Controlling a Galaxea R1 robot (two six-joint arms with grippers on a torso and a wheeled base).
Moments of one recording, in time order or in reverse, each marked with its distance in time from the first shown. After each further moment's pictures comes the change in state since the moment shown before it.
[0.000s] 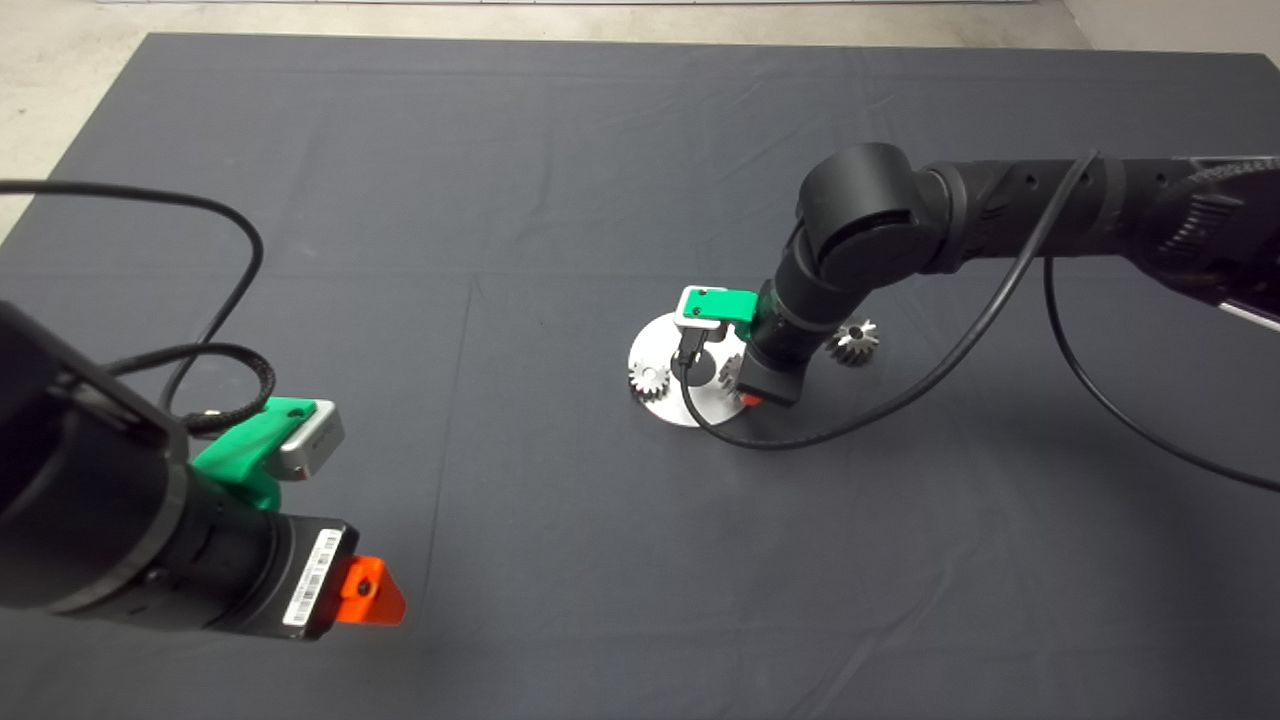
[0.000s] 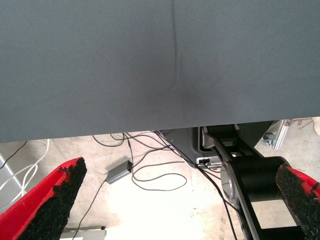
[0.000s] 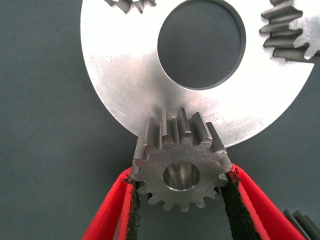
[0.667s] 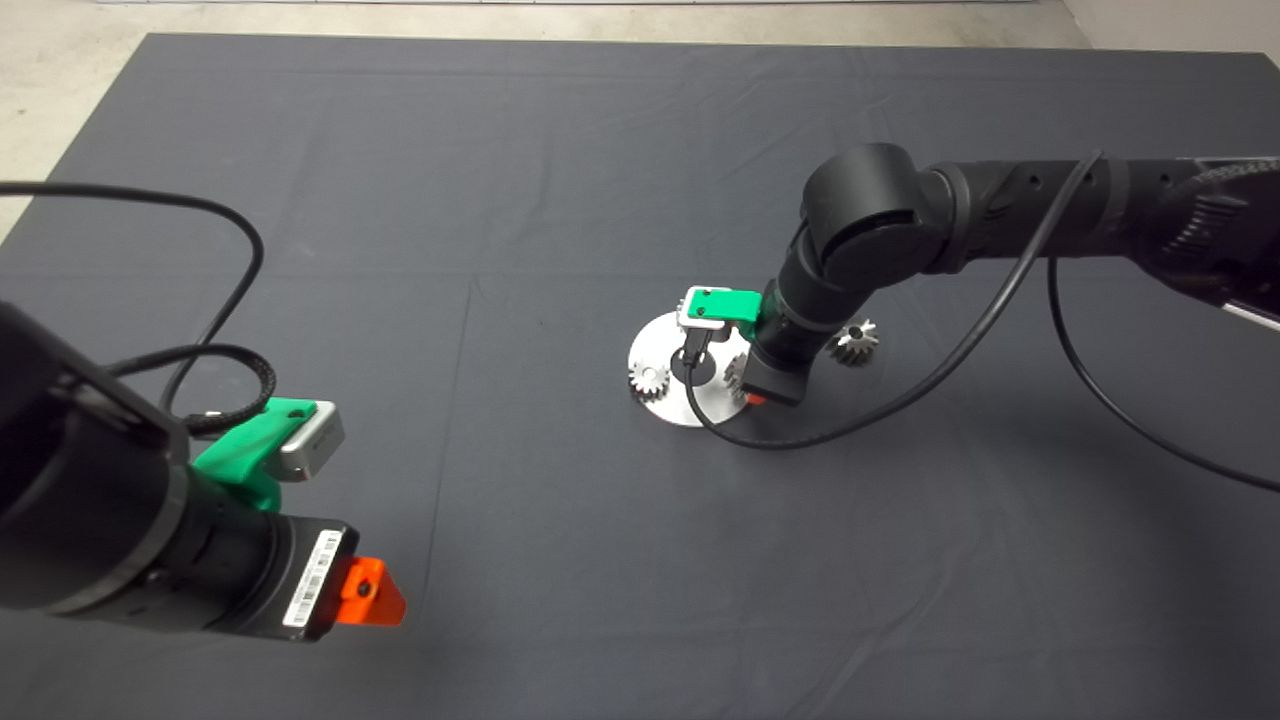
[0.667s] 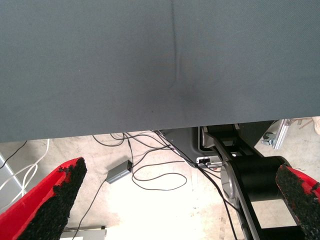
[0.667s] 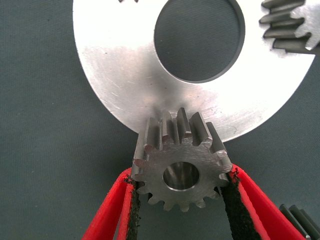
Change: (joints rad) left arm 0.002 0.000 0.000 0.000 0.000 0.000; right arm -0.001 0.012 0.000 0.000 -0.009 -0.004
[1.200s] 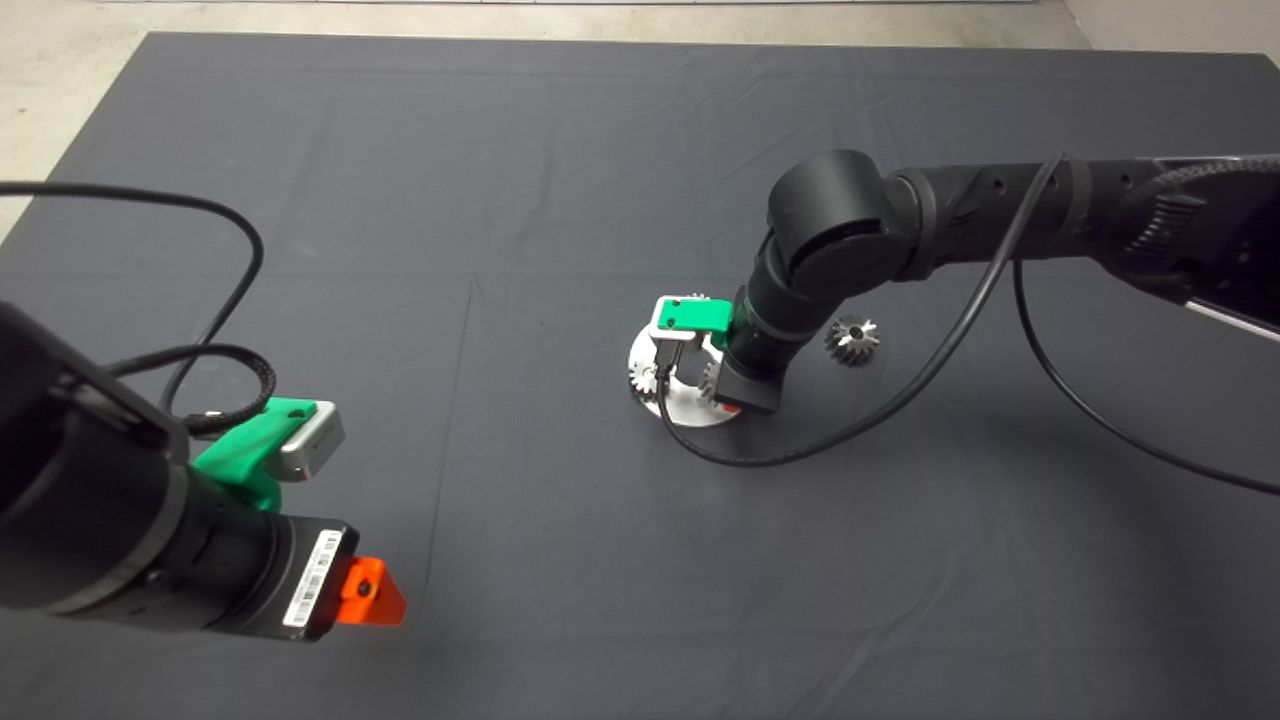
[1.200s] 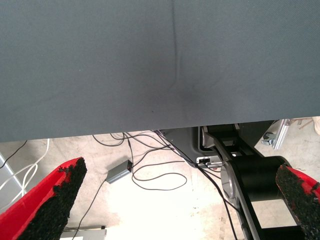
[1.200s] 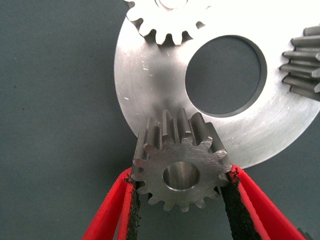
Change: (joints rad) left arm 0.000 0.000 0.000 0.000 0.000 0.000; right arm 0.000 0.046 0.000 0.000 0.001 0.001
